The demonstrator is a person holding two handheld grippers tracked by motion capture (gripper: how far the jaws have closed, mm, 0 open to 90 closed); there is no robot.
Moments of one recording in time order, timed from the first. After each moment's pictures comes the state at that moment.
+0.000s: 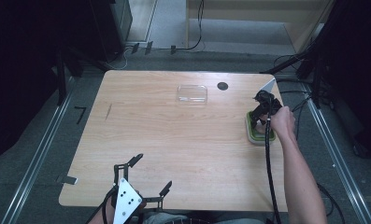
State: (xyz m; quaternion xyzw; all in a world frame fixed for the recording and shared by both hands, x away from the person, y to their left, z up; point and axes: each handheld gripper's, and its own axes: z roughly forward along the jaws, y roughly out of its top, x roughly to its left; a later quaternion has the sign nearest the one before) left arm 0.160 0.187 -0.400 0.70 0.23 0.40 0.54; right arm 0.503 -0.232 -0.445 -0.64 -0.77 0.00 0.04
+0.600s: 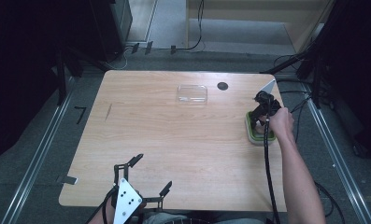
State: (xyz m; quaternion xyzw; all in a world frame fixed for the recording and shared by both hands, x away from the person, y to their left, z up) left arm 0.160 0.186 -0.400 0.70 0.23 0.40 0.54; right arm 0.502 -0.231 -0.448 -0.65 -0.76 0.01 0.03
